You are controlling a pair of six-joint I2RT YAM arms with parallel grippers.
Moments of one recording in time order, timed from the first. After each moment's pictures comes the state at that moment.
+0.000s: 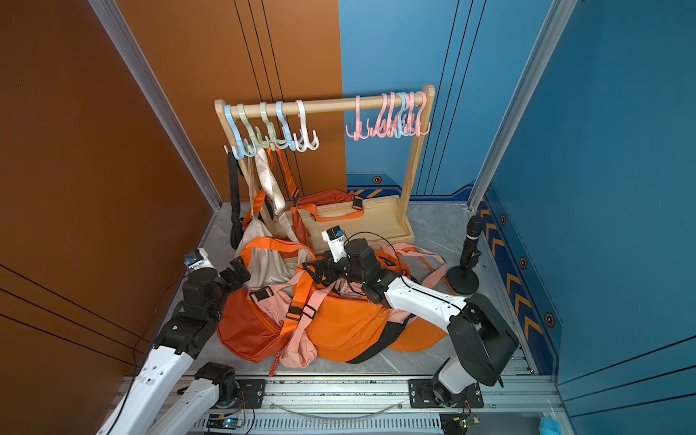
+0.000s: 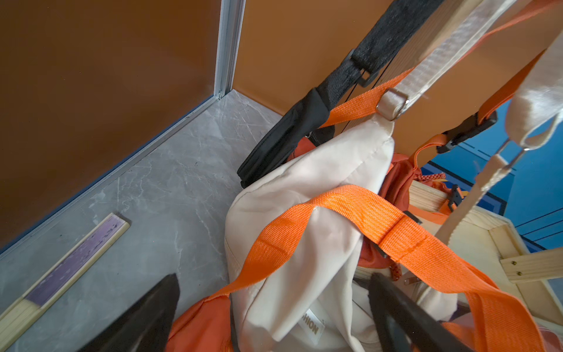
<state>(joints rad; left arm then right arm) -0.20 0.63 0.61 -0.36 -0.40 -0.52 0.76 1.53 0.98 0.24 -0.26 0.34</state>
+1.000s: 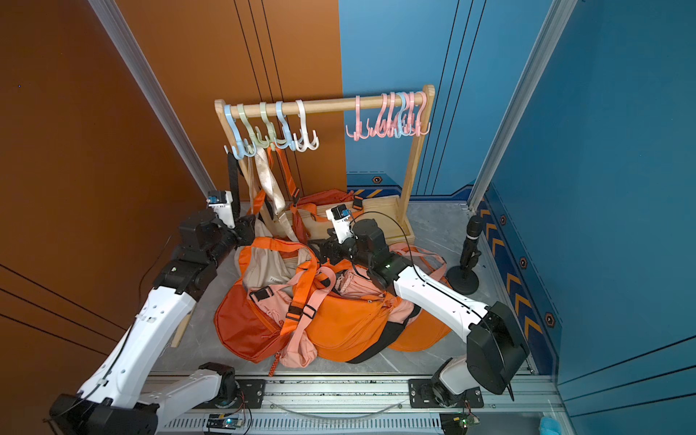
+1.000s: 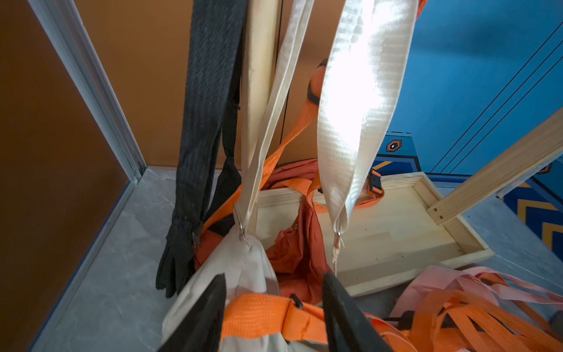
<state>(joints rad) -0.18 1.13 1.17 -0.33 -0.11 -0.17 0.71 1.47 1.15 0.10 -0.25 0.26</state>
